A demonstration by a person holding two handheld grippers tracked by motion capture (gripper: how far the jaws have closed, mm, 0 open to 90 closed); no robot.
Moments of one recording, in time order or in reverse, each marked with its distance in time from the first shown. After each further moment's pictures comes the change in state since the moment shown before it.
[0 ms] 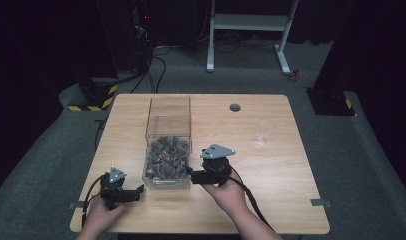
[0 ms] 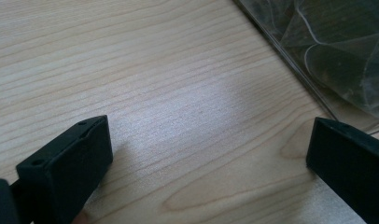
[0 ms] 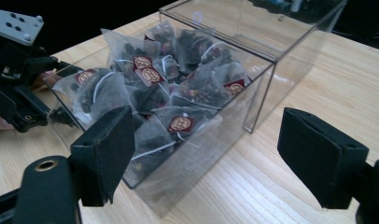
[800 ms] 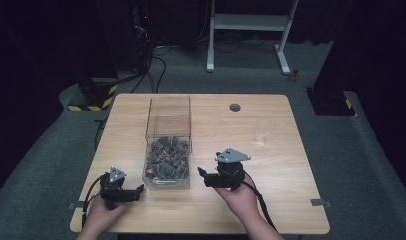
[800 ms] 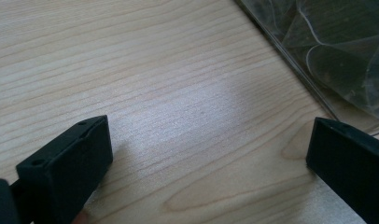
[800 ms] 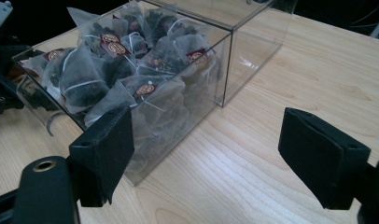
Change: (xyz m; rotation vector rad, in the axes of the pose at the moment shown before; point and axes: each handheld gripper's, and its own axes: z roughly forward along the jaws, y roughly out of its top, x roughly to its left) left arm 0.000 0.000 0.000 0.002 0.007 -0.001; right arm -0.019 -0.024 -0.021 0.002 -0.056 0.043
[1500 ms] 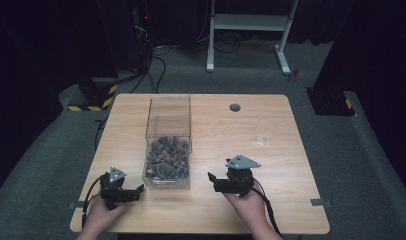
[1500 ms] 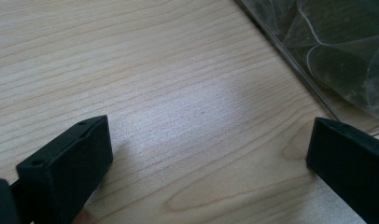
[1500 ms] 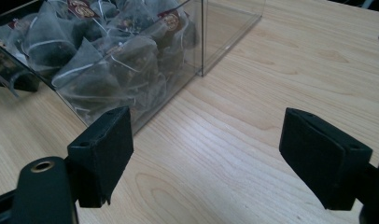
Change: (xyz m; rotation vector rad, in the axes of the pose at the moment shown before) left arm 0.000 0.000 0.000 -0.001 0.000 -0.001; right arm -0.014 -0.030 -0.009 0.023 -0.041 0.049
